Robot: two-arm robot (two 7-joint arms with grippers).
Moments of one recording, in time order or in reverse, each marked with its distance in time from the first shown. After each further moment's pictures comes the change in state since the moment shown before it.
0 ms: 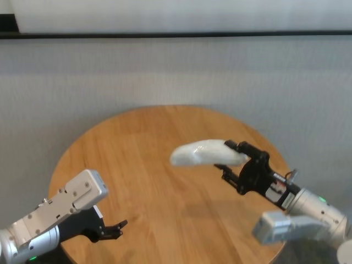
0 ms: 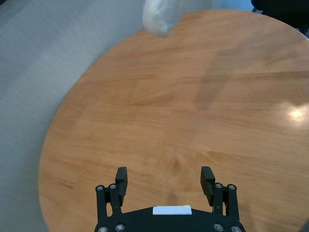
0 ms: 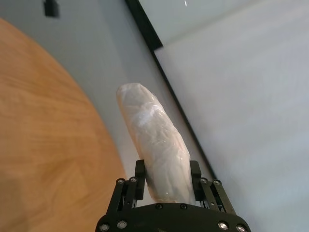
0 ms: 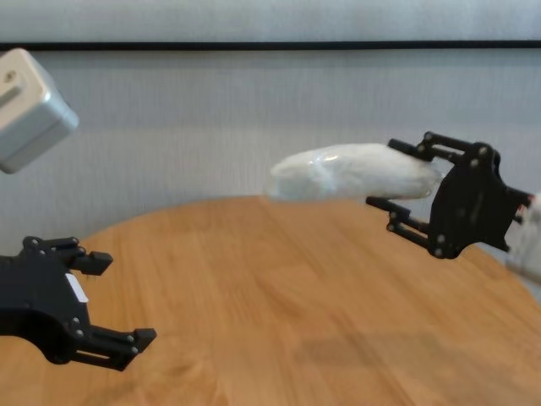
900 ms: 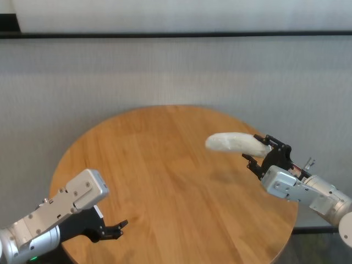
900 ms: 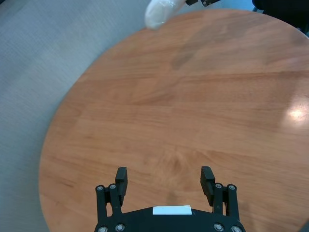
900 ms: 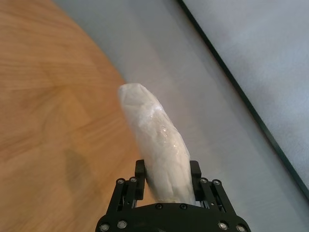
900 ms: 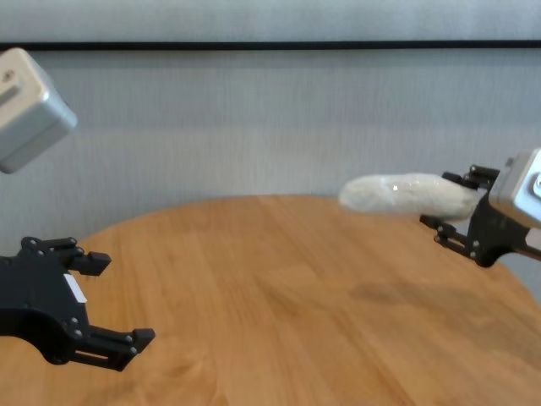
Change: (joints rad) left arm 0.004 0.001 -0.003 -0.004 -0.002 0.006 0.005; right arm 0.129 -0.045 0.035 0.216 0.228 0.196 0.173
